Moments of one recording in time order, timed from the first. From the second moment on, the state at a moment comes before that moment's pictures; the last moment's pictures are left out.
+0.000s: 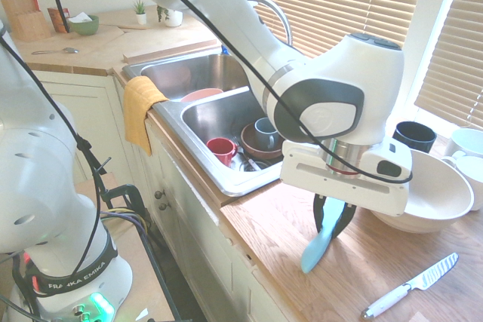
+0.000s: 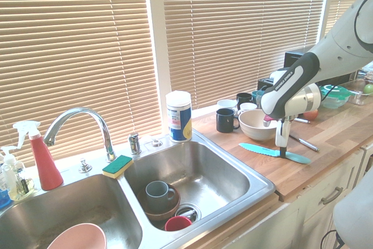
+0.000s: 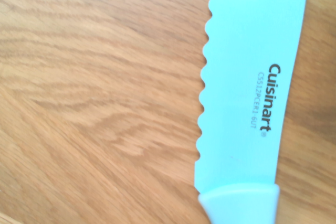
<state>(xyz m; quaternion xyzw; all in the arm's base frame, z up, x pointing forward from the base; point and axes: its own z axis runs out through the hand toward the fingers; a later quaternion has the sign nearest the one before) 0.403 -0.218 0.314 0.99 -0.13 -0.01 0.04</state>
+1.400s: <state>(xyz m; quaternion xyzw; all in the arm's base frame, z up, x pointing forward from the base) 0.386 -0.161 0.420 0.99 -0.15 0.04 0.00</state>
